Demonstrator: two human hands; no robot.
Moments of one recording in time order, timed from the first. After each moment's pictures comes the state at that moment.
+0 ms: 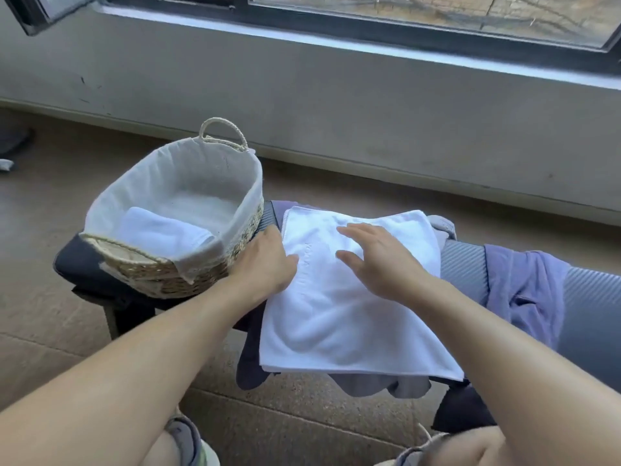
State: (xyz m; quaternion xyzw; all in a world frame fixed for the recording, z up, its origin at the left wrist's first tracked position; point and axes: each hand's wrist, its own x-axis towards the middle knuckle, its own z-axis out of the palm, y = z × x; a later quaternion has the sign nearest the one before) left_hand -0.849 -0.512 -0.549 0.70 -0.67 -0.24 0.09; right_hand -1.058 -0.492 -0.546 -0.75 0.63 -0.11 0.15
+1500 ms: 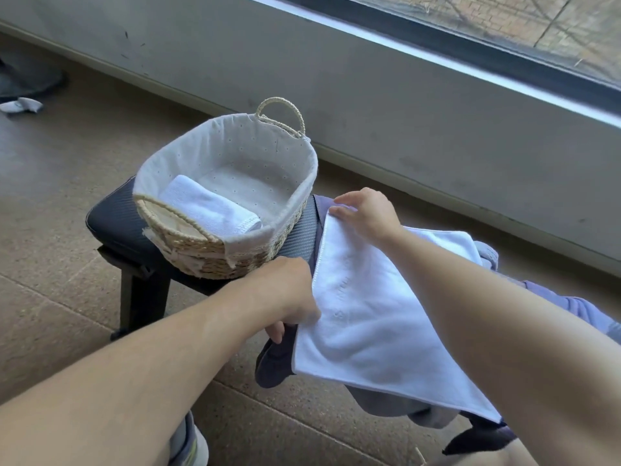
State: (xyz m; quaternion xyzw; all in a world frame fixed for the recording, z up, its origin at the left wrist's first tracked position) left_hand -0.808 -0.474 -0.522 0.64 -0.67 -0.38 -0.07; right_hand -0.986 -0.624 -0.576 -0.72 0.65 -0.18 0.18
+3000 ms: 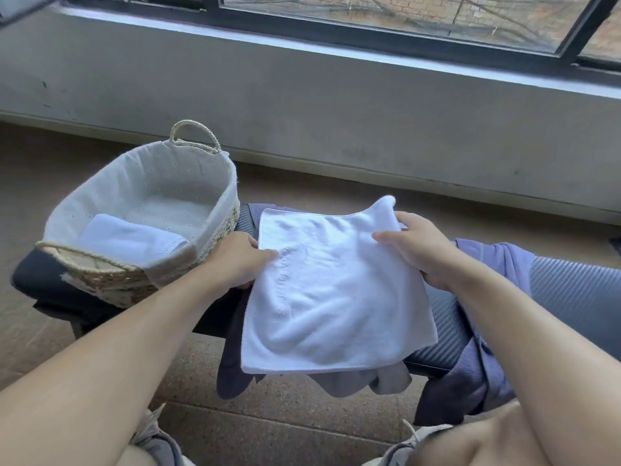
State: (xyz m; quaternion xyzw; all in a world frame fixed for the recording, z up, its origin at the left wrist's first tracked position) left_hand -0.836 -0.528 -0.557 0.67 -0.61 -0.40 0.17; right_hand -1.127 -0.489 -0.522 -0.47 0.69 -0.33 0.44
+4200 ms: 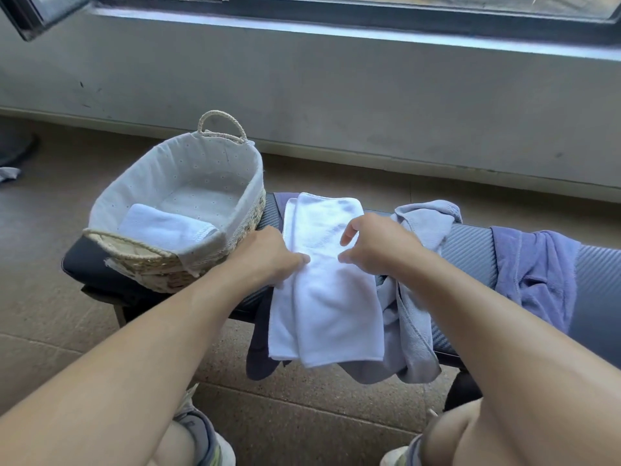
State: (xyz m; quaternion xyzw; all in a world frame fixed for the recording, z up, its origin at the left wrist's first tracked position) left_hand -0.840 -0.508 -0.538 0.69 -0.67 -0.28 0.02; right_hand -1.032 -0.494 -0.520 -0.65 0.72 -0.03 0.23
